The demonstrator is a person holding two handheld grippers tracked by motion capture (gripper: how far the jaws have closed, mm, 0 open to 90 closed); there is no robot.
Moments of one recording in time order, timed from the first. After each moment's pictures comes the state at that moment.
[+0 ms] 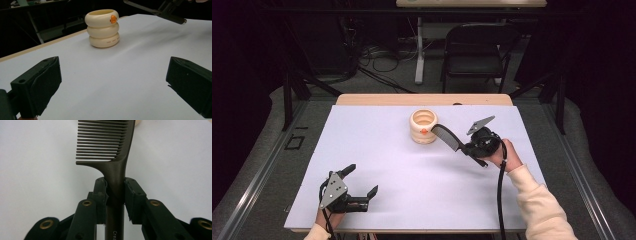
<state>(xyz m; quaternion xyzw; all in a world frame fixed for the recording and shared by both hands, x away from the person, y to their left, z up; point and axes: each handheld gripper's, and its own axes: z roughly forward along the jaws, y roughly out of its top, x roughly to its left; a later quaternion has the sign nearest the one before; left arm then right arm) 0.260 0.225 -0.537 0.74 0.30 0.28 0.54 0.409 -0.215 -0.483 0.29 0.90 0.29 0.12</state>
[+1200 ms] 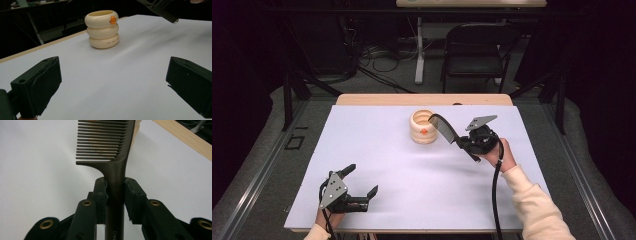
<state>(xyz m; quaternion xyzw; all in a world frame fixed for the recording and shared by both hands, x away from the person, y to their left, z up) 0.260 0.225 -0.536 0.73 0.30 0.28 0.54 0.408 -0.205 -0.476 0.30 0.87 0.36 0.17</state>
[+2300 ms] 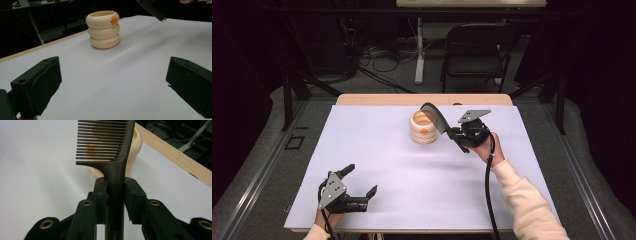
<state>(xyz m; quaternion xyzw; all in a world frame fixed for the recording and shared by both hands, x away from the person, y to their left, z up) 0.260 0.227 -0.536 0.73 0.30 0.29 0.54 0.423 -0.182 -0.467 0.30 0.84 0.40 0.19</state>
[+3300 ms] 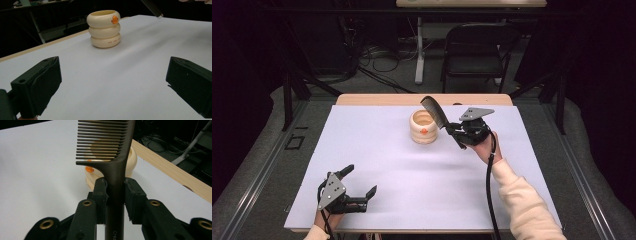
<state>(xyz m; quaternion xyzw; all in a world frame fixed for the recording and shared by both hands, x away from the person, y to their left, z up) 0.257 0.227 -0.536 0.73 0.30 0.28 0.54 0.422 -0.181 -0.462 0.29 0.82 0.44 0.21</state>
